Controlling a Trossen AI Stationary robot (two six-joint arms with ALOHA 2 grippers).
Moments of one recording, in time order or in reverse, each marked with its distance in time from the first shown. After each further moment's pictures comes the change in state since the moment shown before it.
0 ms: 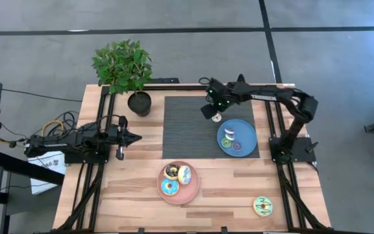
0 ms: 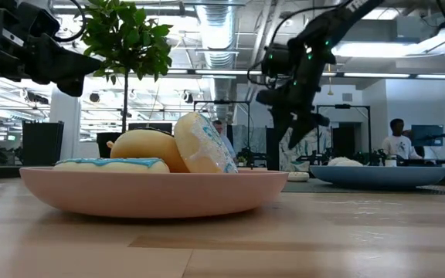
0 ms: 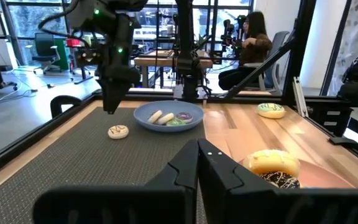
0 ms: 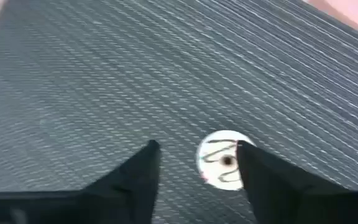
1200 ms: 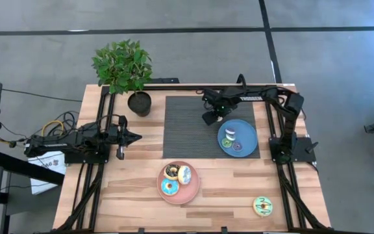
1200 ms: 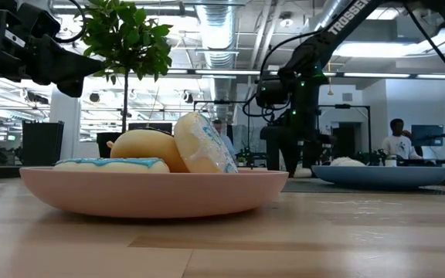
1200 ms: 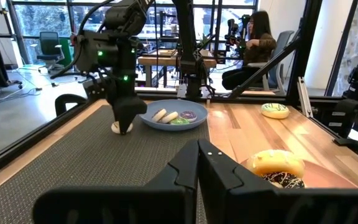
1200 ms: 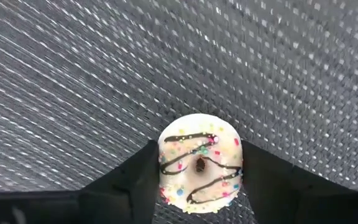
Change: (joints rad) left arm 0.000 0.000 -0.001 -0.004 -0.017 -0.003; right arm 0.003 0.174 -0.001 -0.062 0.081 0.008
